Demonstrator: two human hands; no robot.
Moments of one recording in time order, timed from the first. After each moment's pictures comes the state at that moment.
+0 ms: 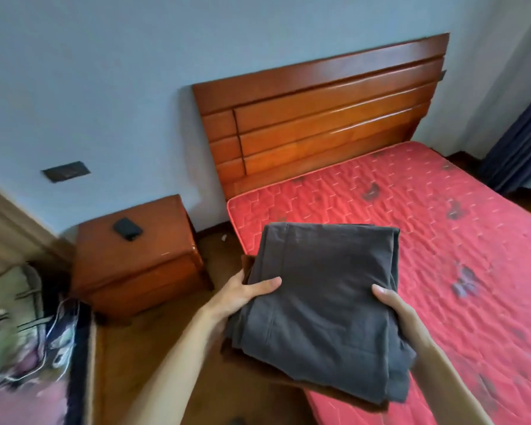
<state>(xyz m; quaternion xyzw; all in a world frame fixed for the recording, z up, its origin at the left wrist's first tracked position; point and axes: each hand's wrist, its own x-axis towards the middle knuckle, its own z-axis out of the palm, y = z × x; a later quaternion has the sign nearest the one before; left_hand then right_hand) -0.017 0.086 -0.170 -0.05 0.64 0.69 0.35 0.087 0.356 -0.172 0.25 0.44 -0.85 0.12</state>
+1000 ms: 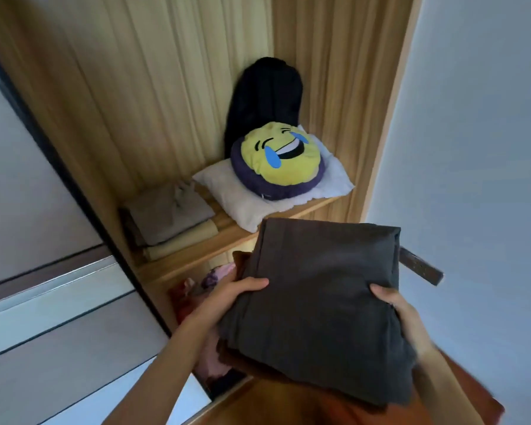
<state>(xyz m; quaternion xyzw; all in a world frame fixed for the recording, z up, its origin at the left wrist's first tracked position) -0.157 -0.418 -0.055 -0.43 0.49 0.72 -0.25 -0.401 -0.282 -0.079 -0.12 0.51 -0.65 0.55</state>
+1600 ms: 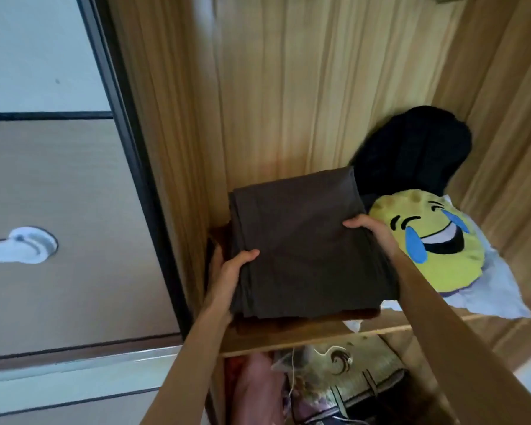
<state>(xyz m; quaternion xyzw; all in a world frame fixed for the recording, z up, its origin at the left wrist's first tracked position) -0.055 -0.665 -0.020 -0.51 0.31 0.51 -0.62 -0.303 -0.714 0.037 -0.38 0.46 -0.51 0.62</state>
